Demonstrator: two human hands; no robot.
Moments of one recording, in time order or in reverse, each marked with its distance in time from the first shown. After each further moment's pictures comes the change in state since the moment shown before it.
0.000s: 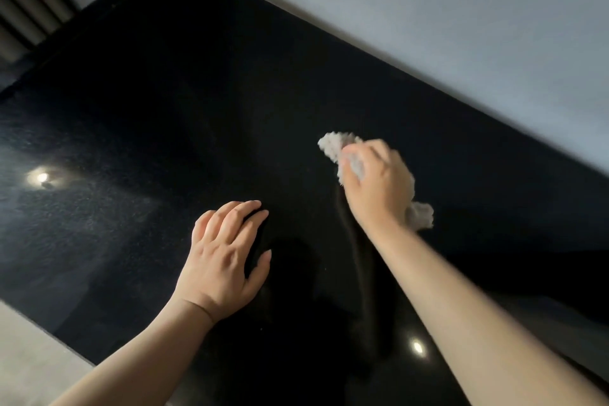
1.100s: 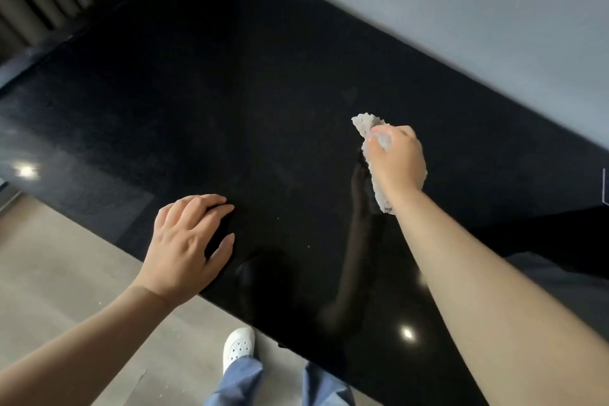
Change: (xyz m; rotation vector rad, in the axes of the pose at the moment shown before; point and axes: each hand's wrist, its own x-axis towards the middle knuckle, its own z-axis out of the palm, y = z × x) left_hand -0.111 -0.075 -0.026 -0.032 0.098 0.014; right_hand -0.053 -0.043 -0.018 0.032 -0.032 0.364
